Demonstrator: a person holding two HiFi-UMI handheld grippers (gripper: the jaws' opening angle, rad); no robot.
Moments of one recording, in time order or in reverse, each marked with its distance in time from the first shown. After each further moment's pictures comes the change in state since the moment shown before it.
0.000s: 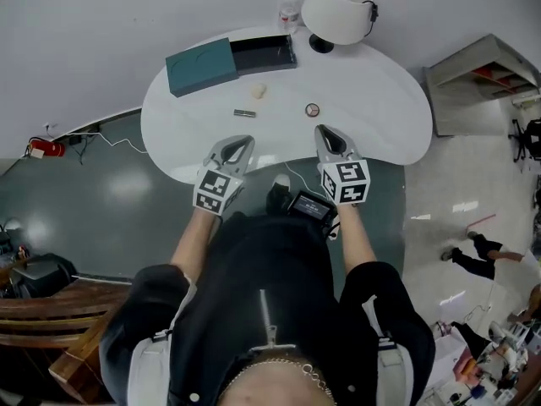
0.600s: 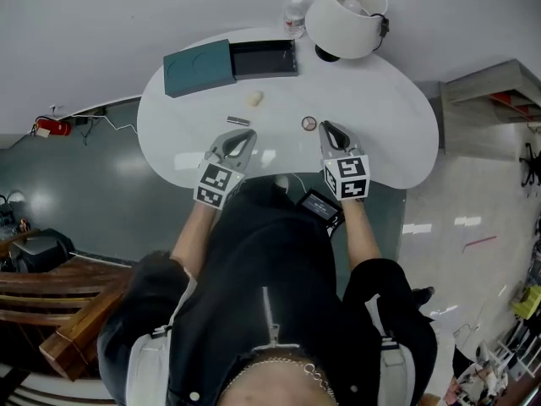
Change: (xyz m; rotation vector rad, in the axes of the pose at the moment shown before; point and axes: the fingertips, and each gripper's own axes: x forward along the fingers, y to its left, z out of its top) left arm 0.070 0.020 0.012 -0.032 0.053 0.079; right arm 0.060 -0.070 -0.005 -0.091 0.073 0.087
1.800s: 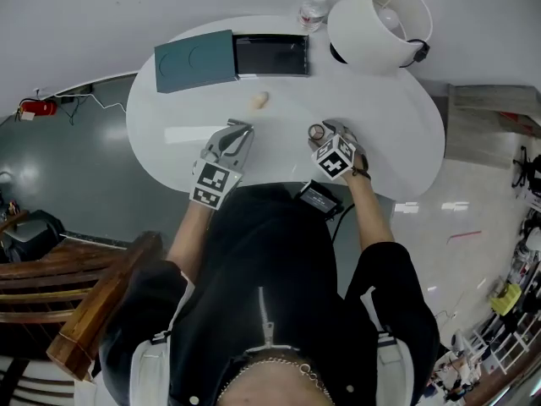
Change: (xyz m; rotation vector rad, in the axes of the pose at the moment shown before) left arm 0.037 0.055 -0.027 -0.086 0.076 -0.007; right arm 0.112 -0.005 -0.142 -0.462 0.664 0.282
